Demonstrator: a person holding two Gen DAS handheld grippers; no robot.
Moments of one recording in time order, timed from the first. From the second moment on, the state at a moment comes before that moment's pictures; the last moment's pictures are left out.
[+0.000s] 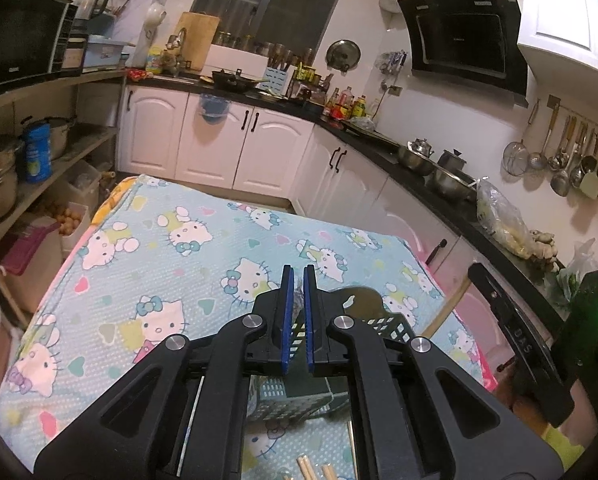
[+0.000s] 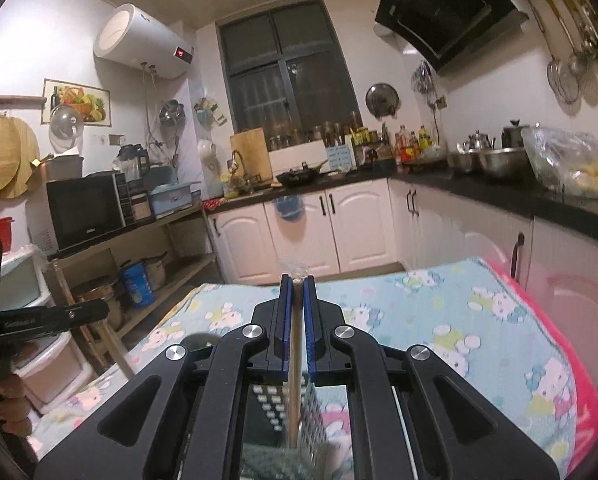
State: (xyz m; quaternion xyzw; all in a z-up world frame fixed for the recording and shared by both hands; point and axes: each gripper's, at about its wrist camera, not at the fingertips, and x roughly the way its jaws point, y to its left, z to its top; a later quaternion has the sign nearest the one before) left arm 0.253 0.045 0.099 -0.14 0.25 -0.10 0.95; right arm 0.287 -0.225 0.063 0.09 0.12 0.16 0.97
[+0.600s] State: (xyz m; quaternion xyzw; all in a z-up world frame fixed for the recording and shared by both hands) left arm 0.226 0.061 0.090 -0.16 0.26 -0.09 0.95; right arm 0.241 -0.242 0.057 0.11 0.17 0.17 0.96
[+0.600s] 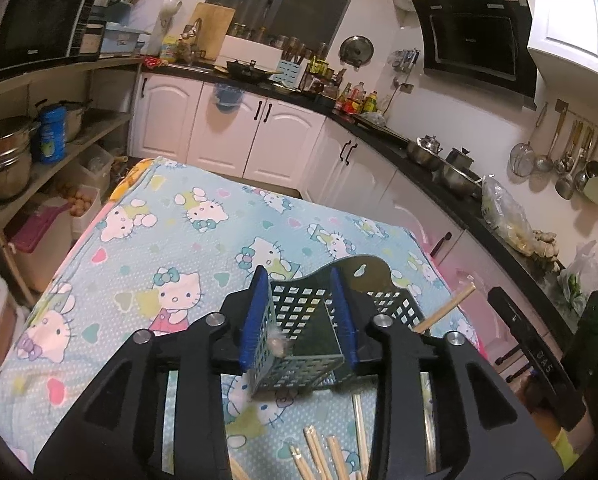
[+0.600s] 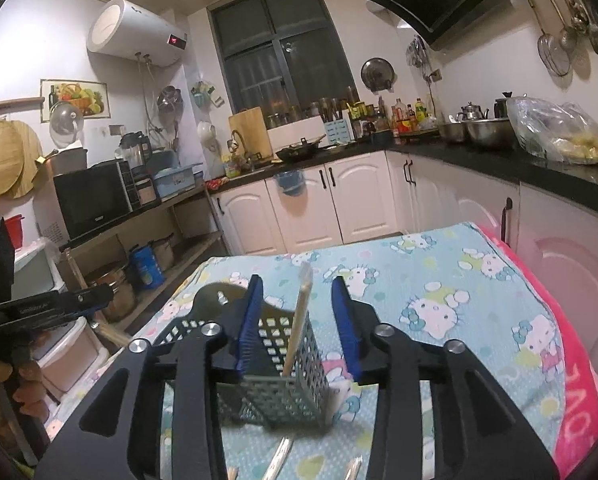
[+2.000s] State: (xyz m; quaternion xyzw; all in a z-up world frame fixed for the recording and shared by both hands) left arm 0.144 0.087 0.014 -0.18 0.33 -0.05 0.92; right arm 0.178 -0.200 -0.001 0.04 0.32 0.20 0.93
